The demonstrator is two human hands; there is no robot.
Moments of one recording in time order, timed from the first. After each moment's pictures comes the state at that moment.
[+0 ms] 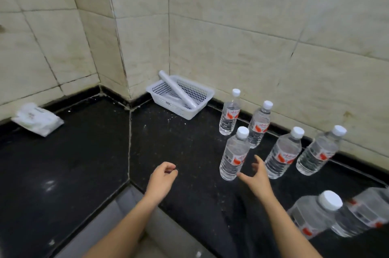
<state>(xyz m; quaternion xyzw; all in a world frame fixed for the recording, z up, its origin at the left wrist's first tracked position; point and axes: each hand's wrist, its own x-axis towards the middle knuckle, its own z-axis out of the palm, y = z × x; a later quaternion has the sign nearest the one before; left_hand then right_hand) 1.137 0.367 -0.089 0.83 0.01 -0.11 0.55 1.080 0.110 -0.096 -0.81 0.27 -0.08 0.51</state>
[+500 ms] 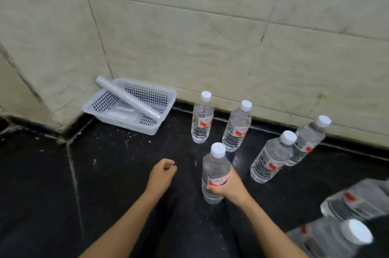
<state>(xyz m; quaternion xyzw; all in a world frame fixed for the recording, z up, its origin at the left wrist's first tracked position) 1.290 0.272 -0.114 0.81 -0.07 -0.22 0.53 1.163 0.104 -0.124 -0.77 0.23 -0.06 0.60</state>
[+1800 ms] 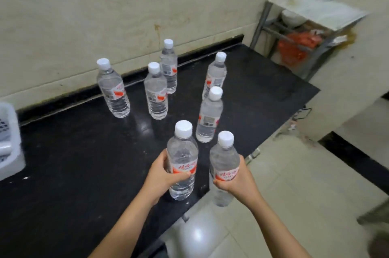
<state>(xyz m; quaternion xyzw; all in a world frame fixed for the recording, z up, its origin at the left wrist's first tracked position) 1.157 0.264 -0.099 0.55 -0.41 -0.56 0.45 0.952 0.258 -0.098 -0.58 0.65 -0.27 0.41</state>
